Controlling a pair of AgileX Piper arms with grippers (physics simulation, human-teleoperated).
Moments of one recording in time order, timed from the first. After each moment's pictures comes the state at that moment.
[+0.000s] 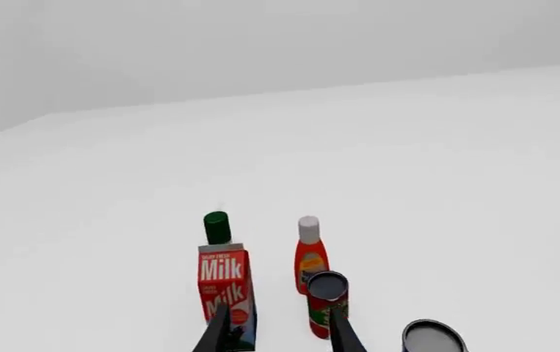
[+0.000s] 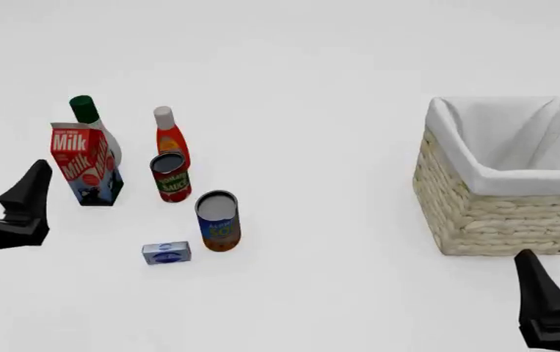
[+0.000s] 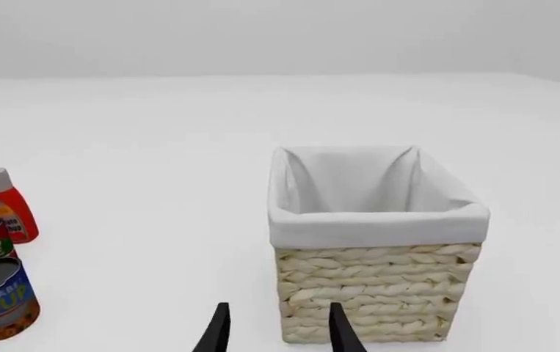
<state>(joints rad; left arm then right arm) -0.02 0.60 -0.26 -0.36 0.09 0.00 0.02 0.00 -0.03 0.01</state>
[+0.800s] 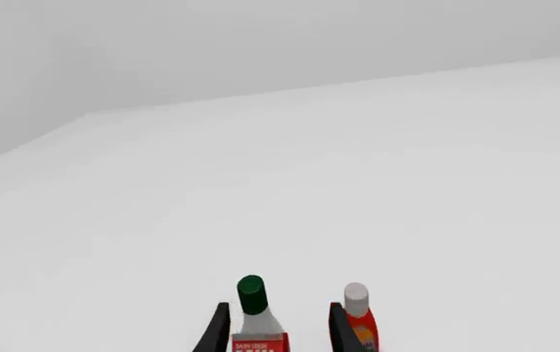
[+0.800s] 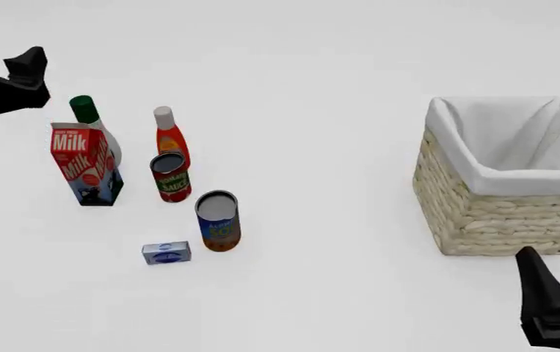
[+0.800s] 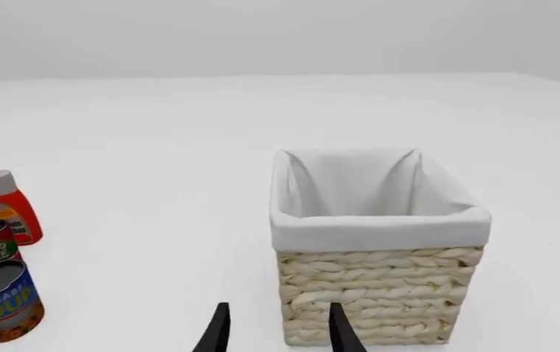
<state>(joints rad) 0.06 1.08 -0.79 -0.27 0.14 0.01 0.03 -0.02 -0.02 0.02</state>
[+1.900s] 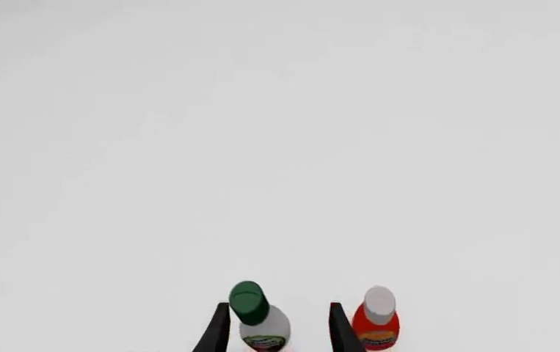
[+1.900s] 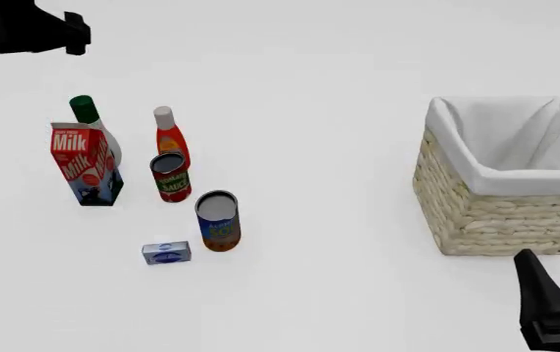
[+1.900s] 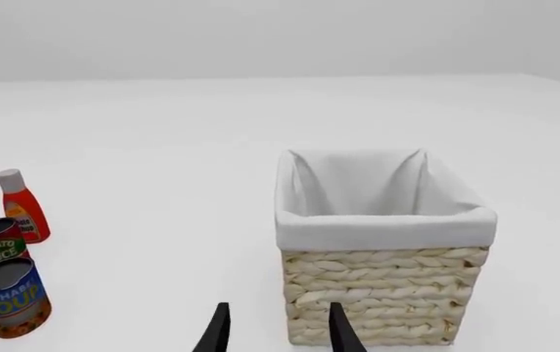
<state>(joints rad) 0.08 1.67 -1.59 0.33 0.17 0.02 0.01 -0.01 0.00 0.02</state>
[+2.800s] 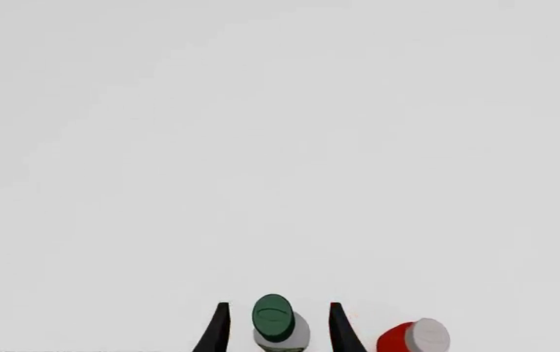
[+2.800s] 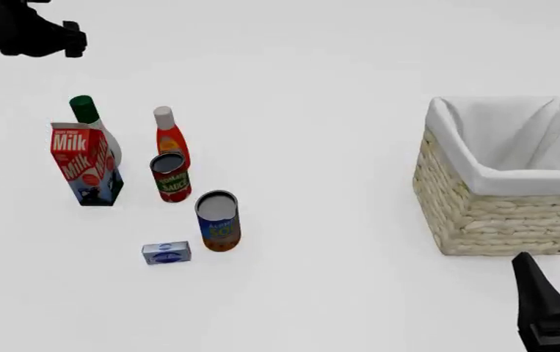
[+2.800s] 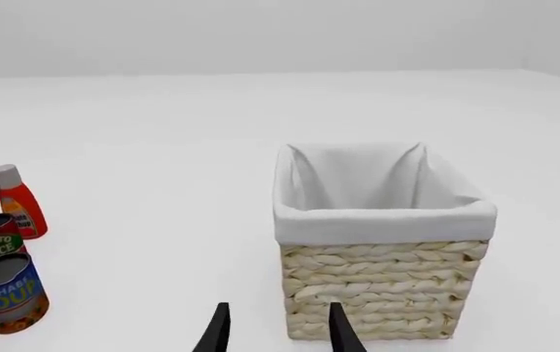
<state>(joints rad) 0.16 1.97 -1.96 0.55 0.09 0.02 0.00 0.00 0.00 0.02</state>
